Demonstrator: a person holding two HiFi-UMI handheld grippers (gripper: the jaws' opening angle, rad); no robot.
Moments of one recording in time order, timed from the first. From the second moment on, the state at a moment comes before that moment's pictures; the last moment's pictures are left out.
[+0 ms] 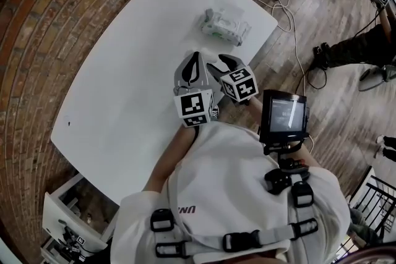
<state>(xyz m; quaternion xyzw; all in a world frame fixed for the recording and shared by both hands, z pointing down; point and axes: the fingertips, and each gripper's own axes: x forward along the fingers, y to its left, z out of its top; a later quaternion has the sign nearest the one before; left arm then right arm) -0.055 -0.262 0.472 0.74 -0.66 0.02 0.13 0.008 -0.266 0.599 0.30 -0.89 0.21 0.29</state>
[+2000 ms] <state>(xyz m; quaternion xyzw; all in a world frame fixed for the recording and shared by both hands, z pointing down) -0.036 -0.259 0.447 0.77 -0.63 0.01 0.10 0.062 -0.278 0.449 0.50 -0.86 0.08 0.09</state>
